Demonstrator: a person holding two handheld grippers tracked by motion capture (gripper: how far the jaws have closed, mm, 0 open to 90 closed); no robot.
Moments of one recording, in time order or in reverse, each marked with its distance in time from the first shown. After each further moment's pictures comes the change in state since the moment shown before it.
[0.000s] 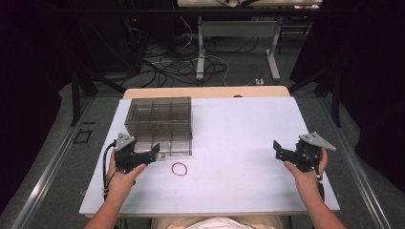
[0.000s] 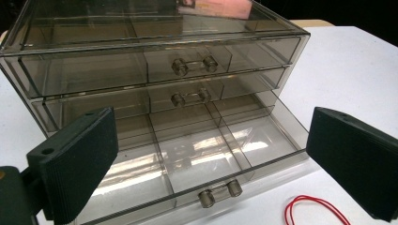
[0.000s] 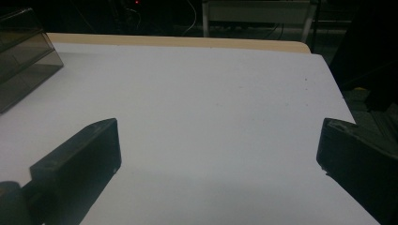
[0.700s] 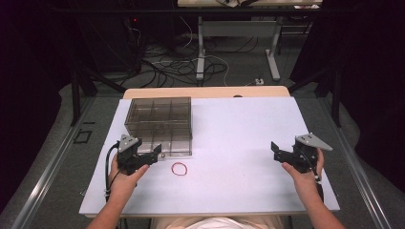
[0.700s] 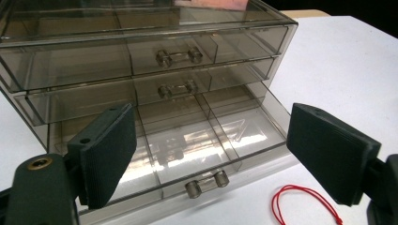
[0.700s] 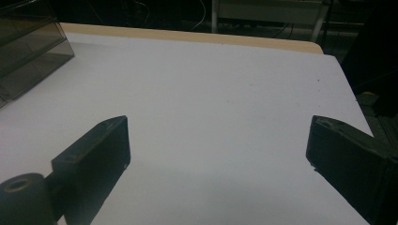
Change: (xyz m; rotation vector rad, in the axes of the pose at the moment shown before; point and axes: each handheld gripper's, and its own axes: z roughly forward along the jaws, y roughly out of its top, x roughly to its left) left arm -0.011 -0.001 -0.002 0.032 -0.006 0.017; right arm 0.006 -0.001 -0.001 0.036 0.038 -0.044
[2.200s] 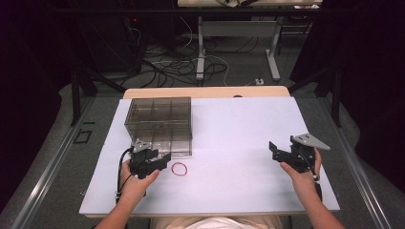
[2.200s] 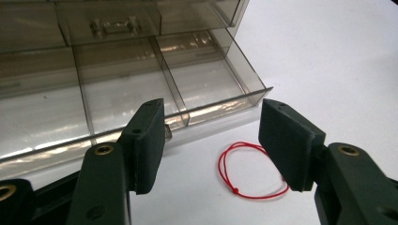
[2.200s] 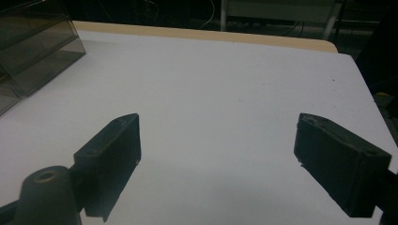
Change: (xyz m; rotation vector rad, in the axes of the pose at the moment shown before) left arm -0.033 -0.008 0.011 0.195 -0.054 -0.072; right arm 0.003 -0.001 0.003 0.003 0.038 0.000
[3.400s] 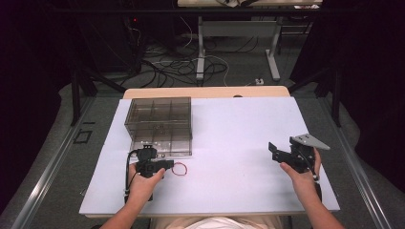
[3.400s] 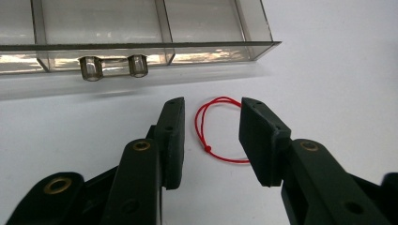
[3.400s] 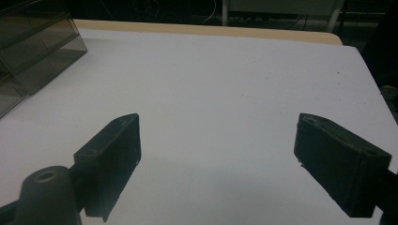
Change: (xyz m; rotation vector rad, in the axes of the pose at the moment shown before) left arm -0.007 0.002 0.014 0.248 -0.013 -0.220; right arm 0.000 -0.002 0.002 0.003 0.006 0.026
